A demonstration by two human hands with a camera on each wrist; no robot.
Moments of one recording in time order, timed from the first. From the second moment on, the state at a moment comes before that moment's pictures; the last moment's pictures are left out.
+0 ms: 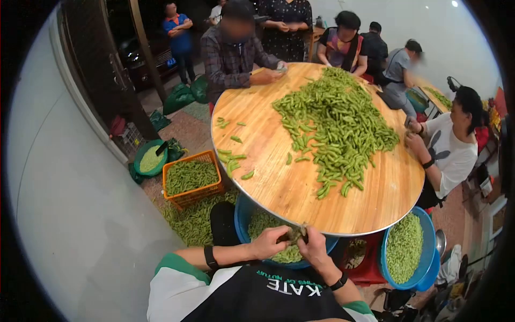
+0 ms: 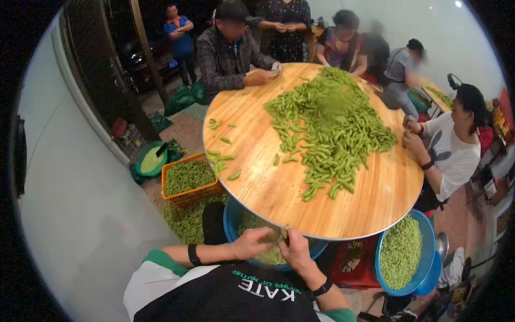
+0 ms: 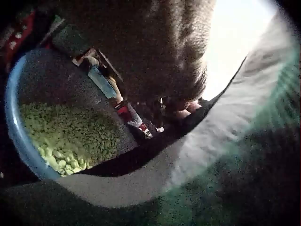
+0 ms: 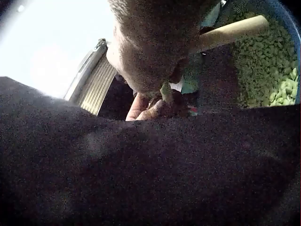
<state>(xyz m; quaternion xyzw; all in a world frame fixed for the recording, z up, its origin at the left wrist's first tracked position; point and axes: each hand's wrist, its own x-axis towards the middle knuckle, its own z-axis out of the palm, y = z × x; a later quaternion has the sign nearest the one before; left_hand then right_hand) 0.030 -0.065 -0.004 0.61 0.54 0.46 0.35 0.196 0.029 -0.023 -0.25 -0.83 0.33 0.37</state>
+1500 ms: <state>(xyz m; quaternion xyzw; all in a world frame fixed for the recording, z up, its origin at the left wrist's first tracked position) 0.034 0.080 0.043 0.56 0.51 0.43 0.49 0.222 0.067 0.017 -0.26 -0.34 0.82 0.39</state>
